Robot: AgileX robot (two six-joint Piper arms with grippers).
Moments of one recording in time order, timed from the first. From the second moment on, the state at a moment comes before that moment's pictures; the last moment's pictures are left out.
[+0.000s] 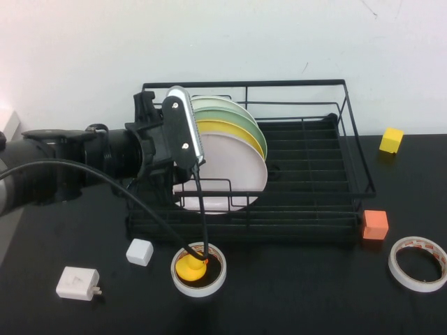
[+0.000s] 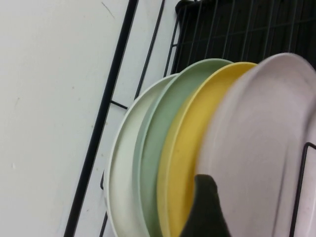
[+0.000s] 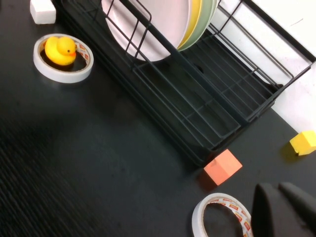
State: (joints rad) right arm -0.08 0.47 -0.43 0.74 0.79 -1.33; left arm -0.31 1.71 -1.09 -1.69 0.34 2.78
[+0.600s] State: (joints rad) right arm -0.08 0.43 -0.43 0.84 0.78 -1.41; left arm -0.31 1.29 -1.09 -1.70 0.19 2.18
